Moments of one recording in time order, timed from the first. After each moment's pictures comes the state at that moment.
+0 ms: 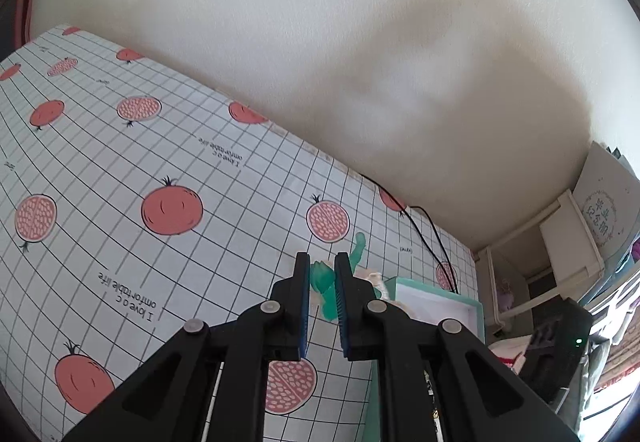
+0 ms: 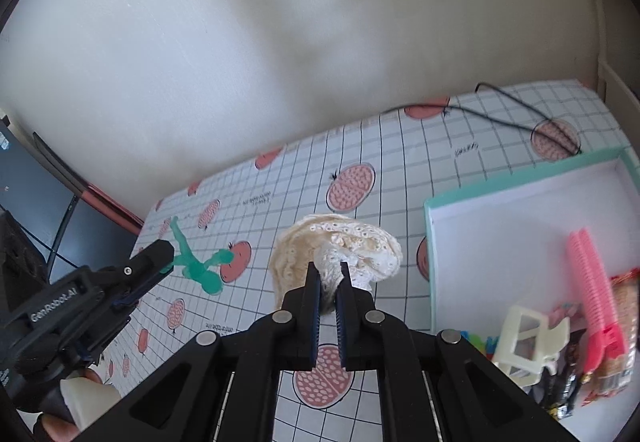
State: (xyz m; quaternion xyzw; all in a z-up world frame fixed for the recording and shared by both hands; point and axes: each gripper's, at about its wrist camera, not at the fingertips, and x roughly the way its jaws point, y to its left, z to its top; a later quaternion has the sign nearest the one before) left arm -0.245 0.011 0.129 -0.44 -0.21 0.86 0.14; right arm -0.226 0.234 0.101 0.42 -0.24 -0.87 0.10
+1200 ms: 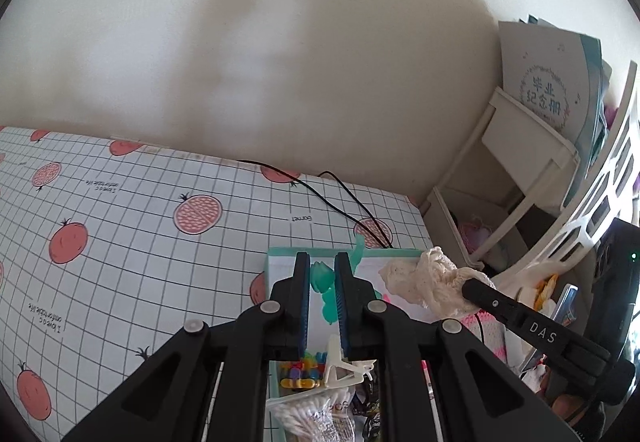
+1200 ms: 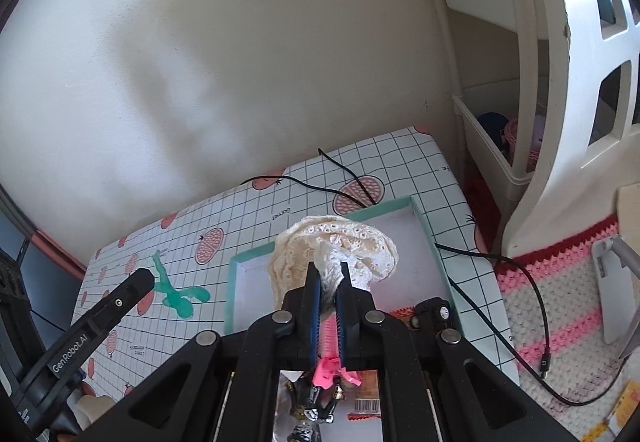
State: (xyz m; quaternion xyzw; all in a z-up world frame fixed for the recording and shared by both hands) left arm -0.202 0.171 0.141 -0.39 -0.07 0.89 0.25; right arm -0.164 0.401 0.120 0.39 -0.22 -0.89 -0.03
